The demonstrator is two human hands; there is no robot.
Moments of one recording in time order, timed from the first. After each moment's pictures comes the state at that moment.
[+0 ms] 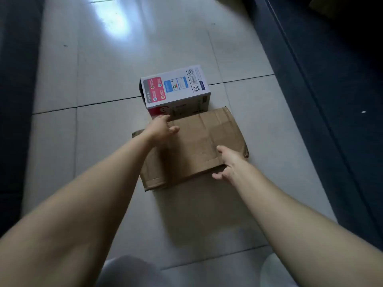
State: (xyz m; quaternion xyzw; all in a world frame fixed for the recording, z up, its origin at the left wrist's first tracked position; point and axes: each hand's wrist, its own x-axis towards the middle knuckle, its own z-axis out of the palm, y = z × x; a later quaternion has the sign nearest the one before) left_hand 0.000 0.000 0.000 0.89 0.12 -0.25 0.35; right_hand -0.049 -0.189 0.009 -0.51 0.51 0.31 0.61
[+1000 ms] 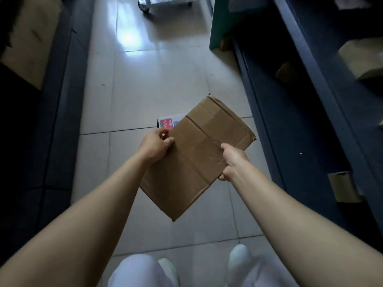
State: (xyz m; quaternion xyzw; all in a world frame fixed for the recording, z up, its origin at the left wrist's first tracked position) left_hand -0.040 -0.010 0.265 0.87 0.21 -0.17 0.42; right_hand -0.037 -0.206 0.276 -0.58 0.47 0.27 0.61
